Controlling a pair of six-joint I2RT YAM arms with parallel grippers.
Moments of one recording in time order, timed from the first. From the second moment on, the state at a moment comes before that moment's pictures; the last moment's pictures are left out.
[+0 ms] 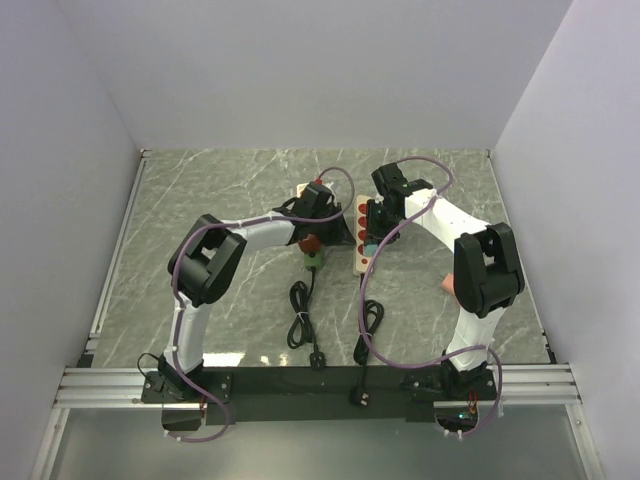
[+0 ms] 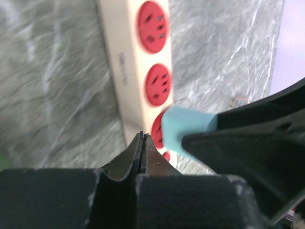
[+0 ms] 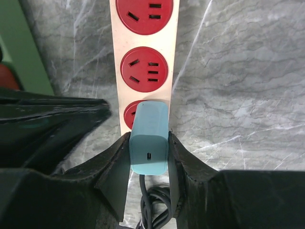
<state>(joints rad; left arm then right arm) -0.66 2.08 1.39 -0.02 0.33 -0.80 0.36 1.83 1.37 -0.75 -0.08 0.44</state>
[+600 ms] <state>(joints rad) -0.68 2.19 1.49 0.02 0.37 -0.79 0.36 1.84 1.39 -0.78 -0.10 0.44</state>
